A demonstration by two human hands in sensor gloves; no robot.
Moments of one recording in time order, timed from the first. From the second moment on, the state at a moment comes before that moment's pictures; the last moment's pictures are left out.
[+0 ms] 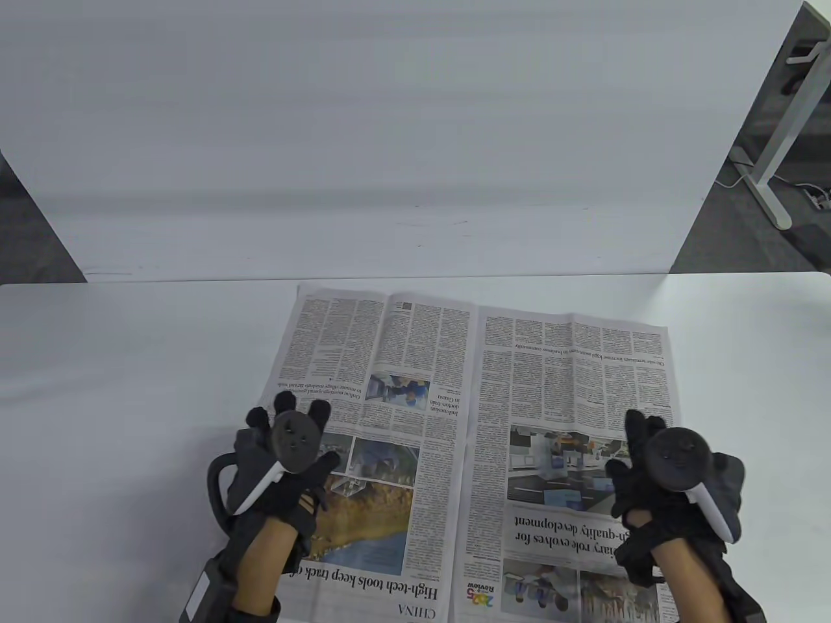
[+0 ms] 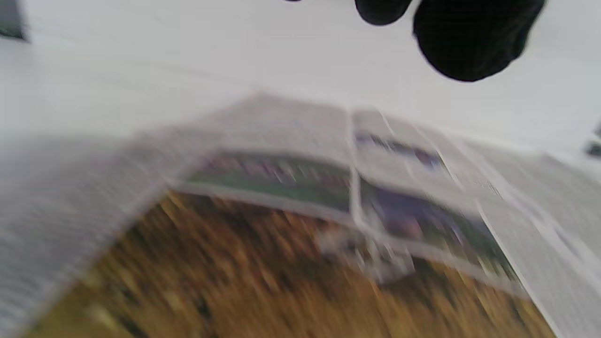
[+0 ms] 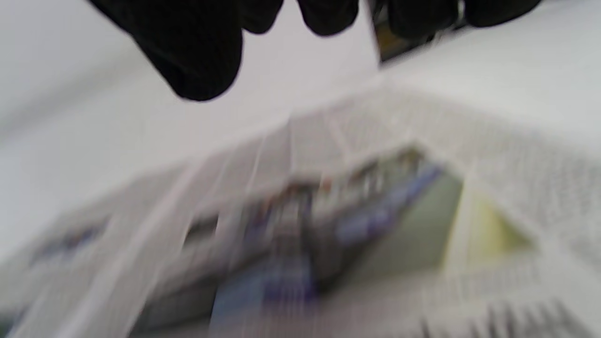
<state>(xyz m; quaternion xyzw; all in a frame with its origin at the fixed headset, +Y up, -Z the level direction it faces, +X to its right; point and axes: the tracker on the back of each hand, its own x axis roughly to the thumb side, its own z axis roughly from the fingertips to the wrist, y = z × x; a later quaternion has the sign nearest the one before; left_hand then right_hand) -0.184 -0.691 -0.326 -0.10 -0.03 0.08 0.99 0.251 -0.695 -0.291 -0.06 0.10 0.97 0.20</state>
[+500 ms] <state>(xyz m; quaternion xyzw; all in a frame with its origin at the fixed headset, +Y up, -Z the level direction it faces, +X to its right) -0.149 -0.763 -0.327 -0.33 -0.02 0.08 0.94 0.226 -0.755 -0.296 -0.06 0.30 0.94 0.15</state>
